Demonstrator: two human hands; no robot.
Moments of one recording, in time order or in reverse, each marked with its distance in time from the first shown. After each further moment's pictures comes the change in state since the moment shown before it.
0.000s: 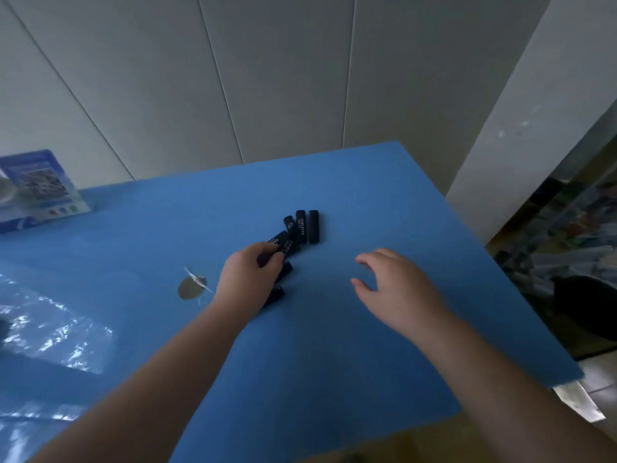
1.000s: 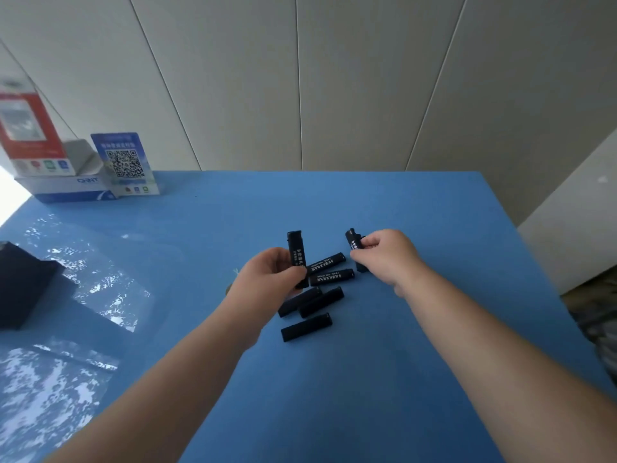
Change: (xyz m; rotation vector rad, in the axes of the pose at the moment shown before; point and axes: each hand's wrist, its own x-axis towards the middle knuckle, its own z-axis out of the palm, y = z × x) left_hand 0.014 -0.016 -0.048 -0.555 -0.069 -0.247; right_hand 0.138 -0.068 0.029 0.504 -0.184 0.256
